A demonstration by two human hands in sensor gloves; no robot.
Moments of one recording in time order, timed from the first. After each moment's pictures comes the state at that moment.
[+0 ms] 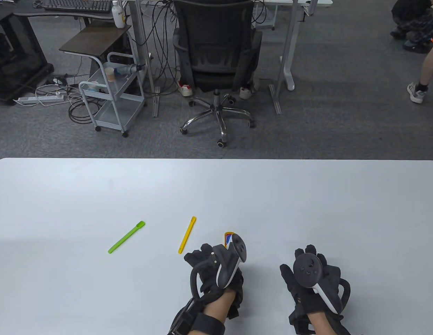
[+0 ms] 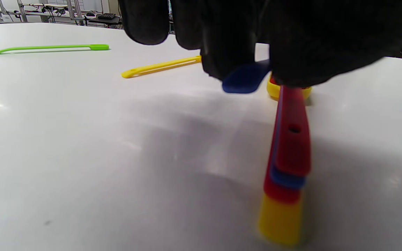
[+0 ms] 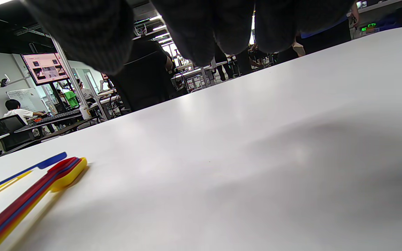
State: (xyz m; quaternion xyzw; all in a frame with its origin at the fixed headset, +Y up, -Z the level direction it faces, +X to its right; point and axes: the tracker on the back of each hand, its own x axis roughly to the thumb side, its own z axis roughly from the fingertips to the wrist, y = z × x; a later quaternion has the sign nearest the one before) left_hand -0.012 -0.716 -0.336 -0.08 0.17 0.05 0.98; right_hand 0.204 -0.703 -0.293 -0.08 -0.02 0.99 0.14
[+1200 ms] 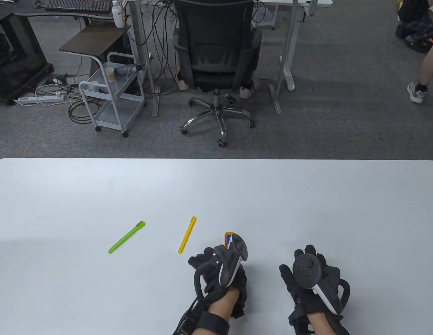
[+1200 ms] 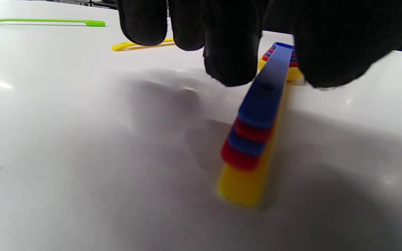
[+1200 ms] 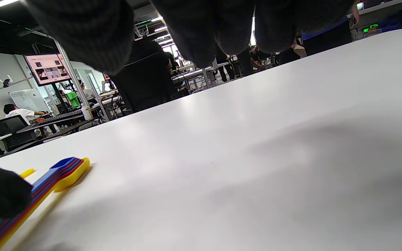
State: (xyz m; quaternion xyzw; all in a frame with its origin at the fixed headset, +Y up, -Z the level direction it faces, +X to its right) left_hand -0.006 -0.717 -0.335 -0.09 0.18 0.07 0.98; right_hand 0.203 -0.702 -0.291 -0.08 -0.02 0.99 0.14
